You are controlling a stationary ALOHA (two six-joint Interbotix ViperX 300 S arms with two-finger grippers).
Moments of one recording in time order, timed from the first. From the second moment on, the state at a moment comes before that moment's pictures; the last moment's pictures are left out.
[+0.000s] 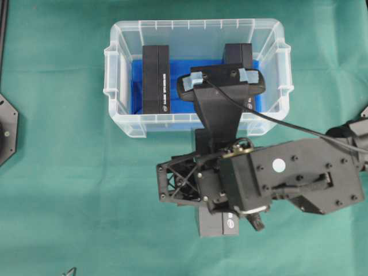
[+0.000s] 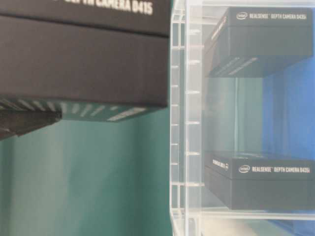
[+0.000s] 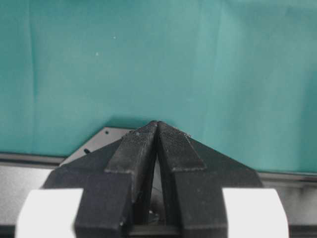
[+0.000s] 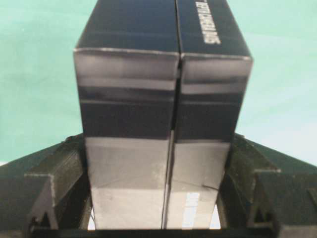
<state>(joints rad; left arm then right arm) -0.08 -0.77 0.43 0.02 1.53 -0.19 0.28 0.32 -0.62 -0.14 1.79 1.88</state>
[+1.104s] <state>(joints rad) -0.08 -0.77 0.42 0.02 1.53 -0.19 0.25 0.33 -0.04 -0.02 1.17 1.91</state>
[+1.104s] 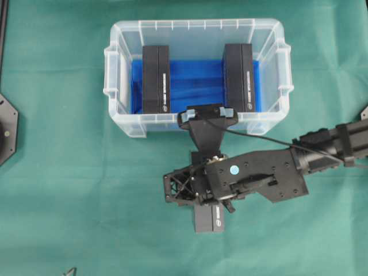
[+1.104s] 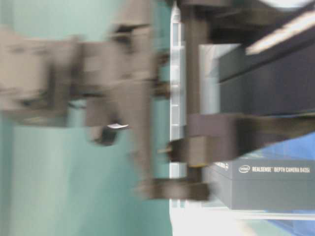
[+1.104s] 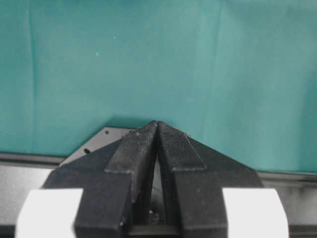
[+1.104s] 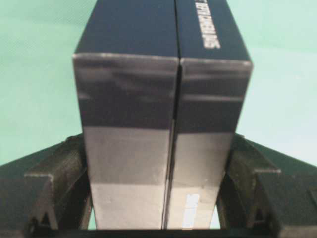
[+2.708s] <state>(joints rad) -0.08 -0.77 0.43 0.02 1.53 -0.19 0.24 0.27 -0.28 -0.08 1.50 1.89</state>
